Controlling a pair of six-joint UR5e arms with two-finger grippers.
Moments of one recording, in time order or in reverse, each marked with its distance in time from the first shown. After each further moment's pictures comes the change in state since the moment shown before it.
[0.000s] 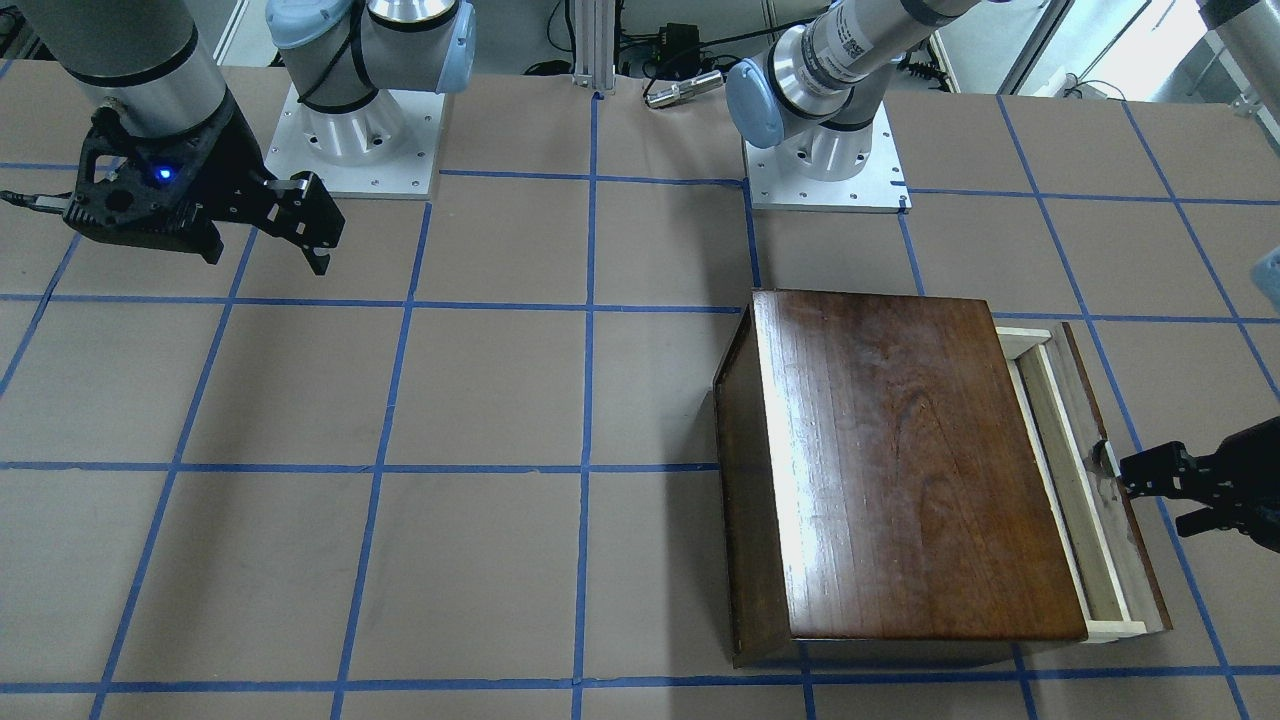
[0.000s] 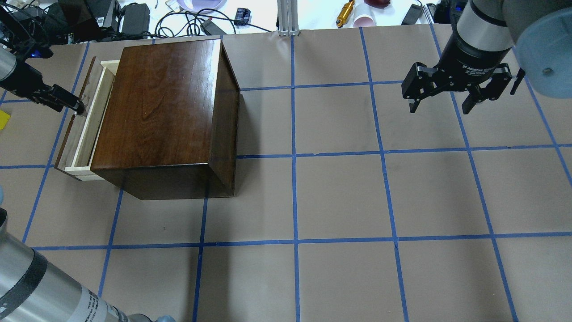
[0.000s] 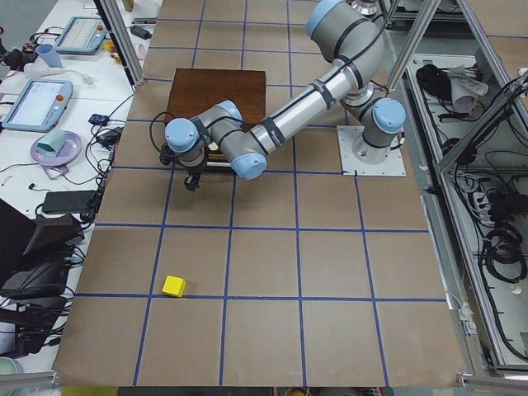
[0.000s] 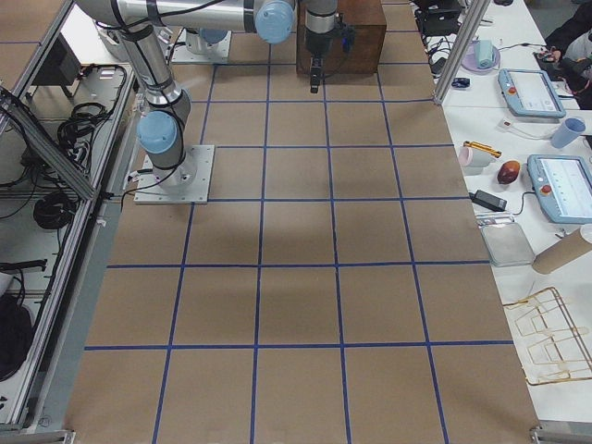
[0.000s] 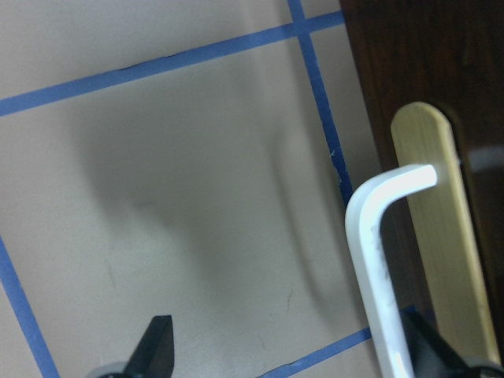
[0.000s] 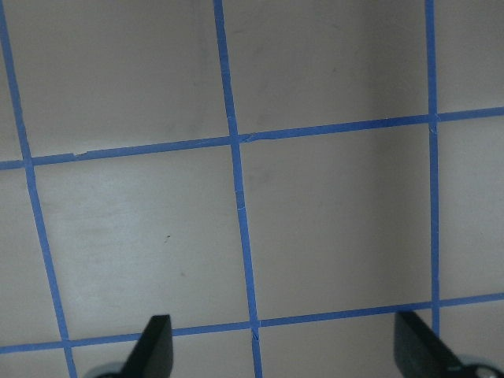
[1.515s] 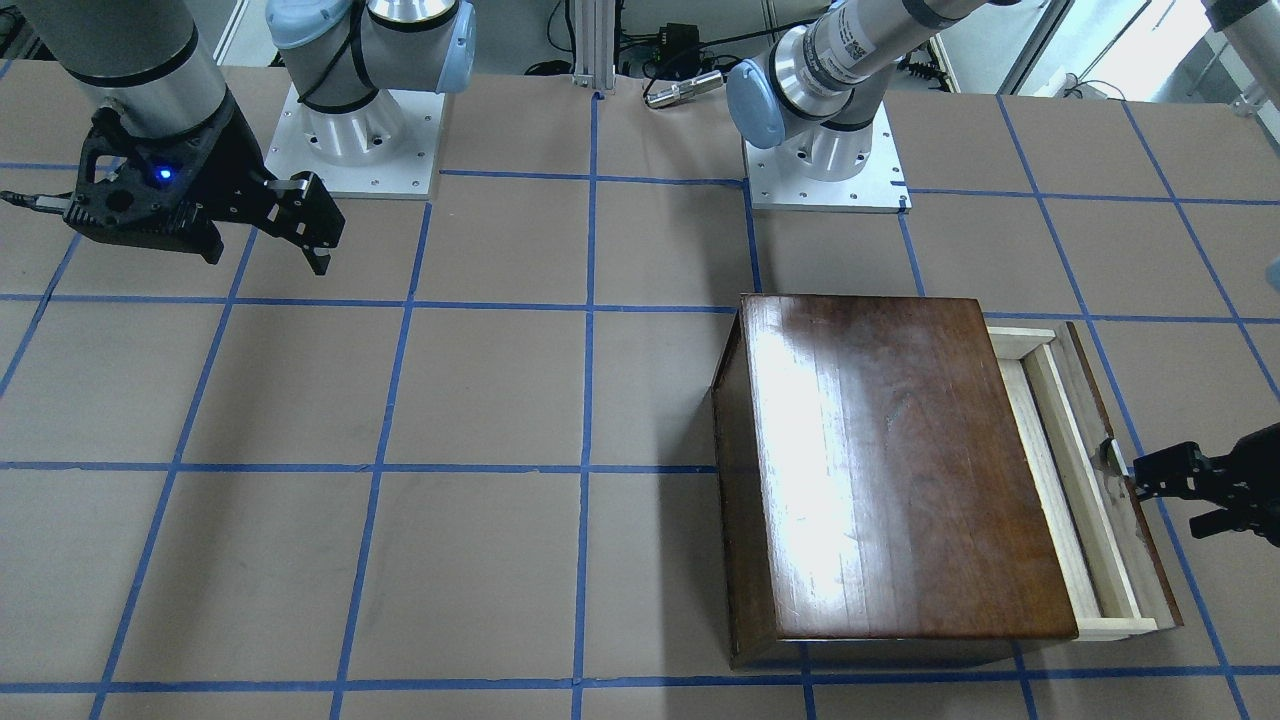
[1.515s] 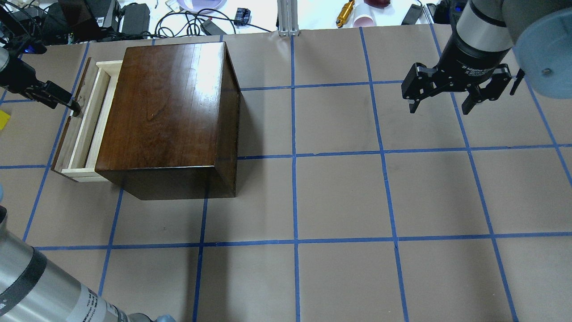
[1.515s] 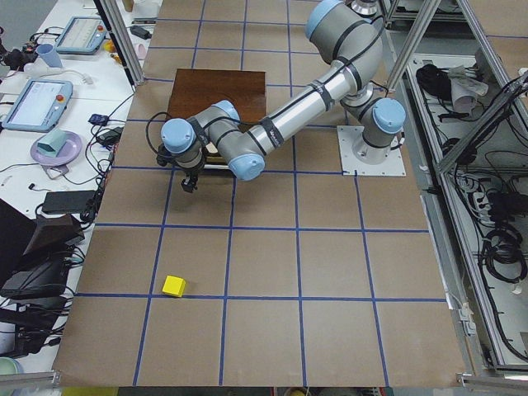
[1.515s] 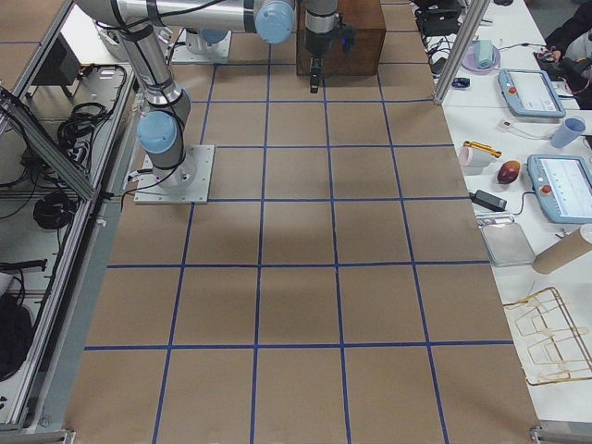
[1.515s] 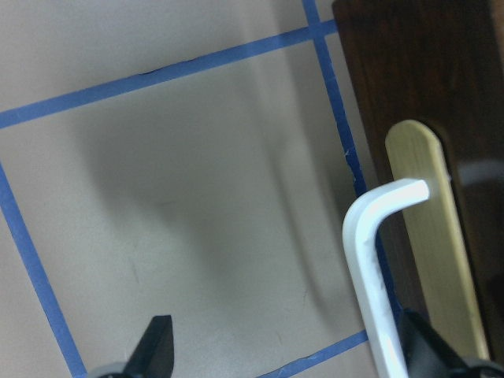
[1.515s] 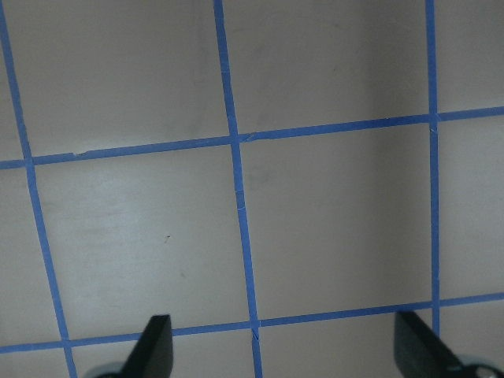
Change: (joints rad) left arm 0.006 -0.013 0.051 -0.043 0.010 0.014; right arm 0.000 0.000 0.001 0.000 0.000 0.000
